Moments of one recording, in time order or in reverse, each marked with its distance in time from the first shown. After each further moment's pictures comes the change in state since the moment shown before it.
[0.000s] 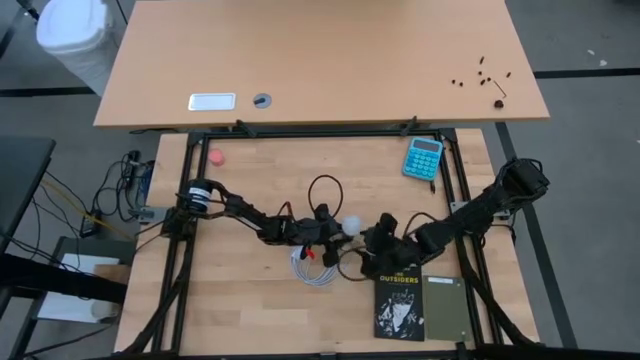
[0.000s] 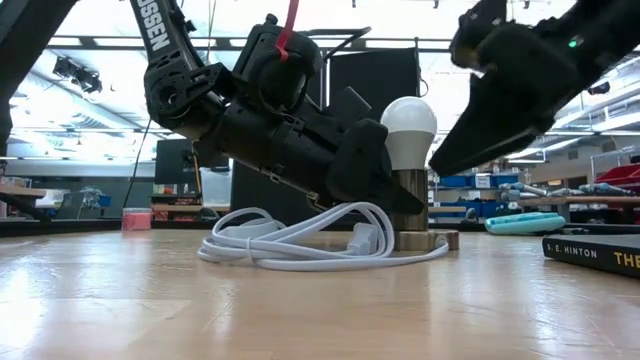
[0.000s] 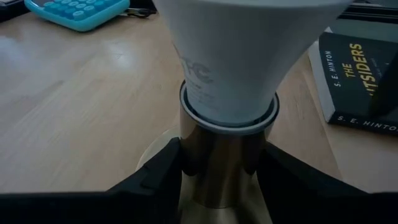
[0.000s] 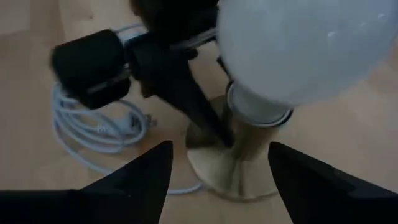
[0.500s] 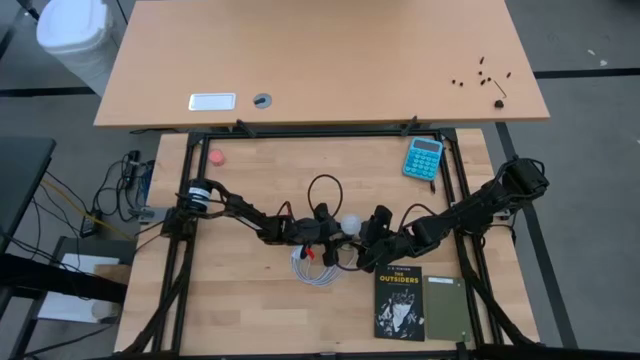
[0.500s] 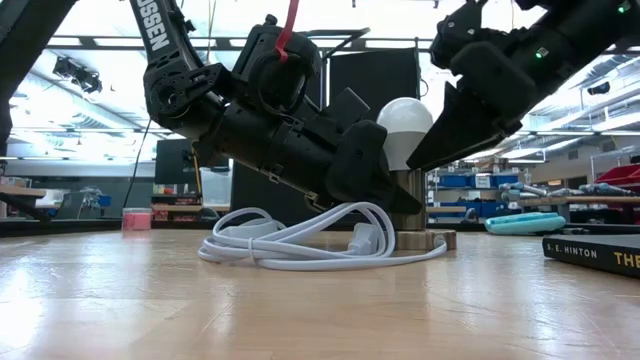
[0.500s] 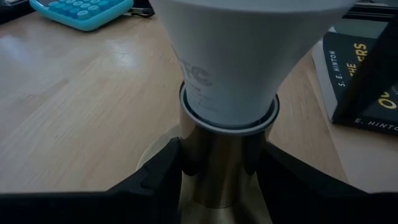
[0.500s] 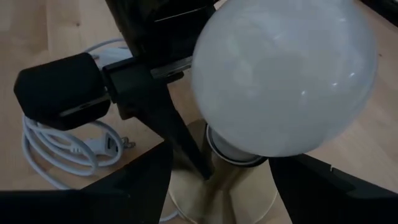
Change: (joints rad) left arm 0.000 -0.001 -0.001 -0.002 -0.006 -0.001; right arm -0.079 0.000 0.000 0.065 -0.019 -0.170
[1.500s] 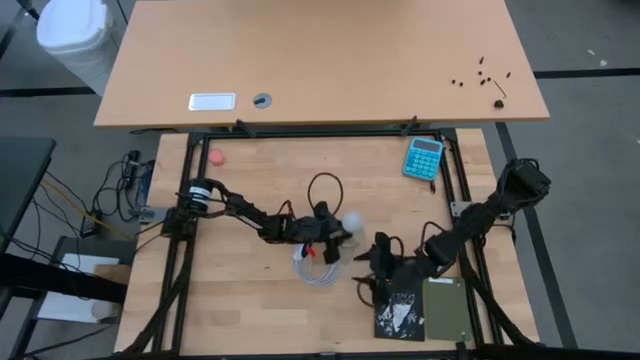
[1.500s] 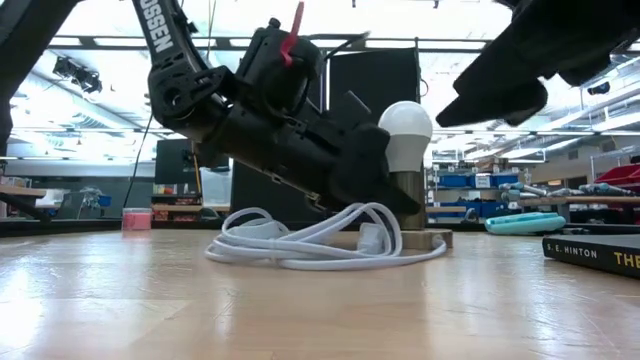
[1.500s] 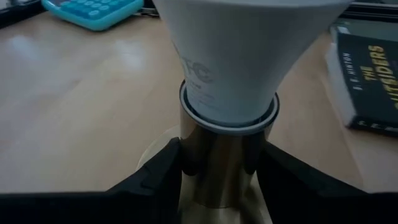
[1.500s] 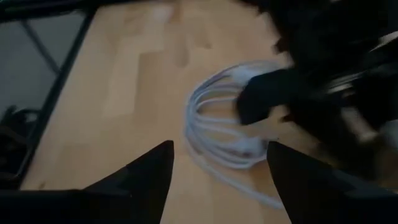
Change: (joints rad) left arm 0.004 0.002 0.001 -0.008 -0.016 -0.005; right arm 0.233 0.000 0.002 0.192 -0.039 -0.006
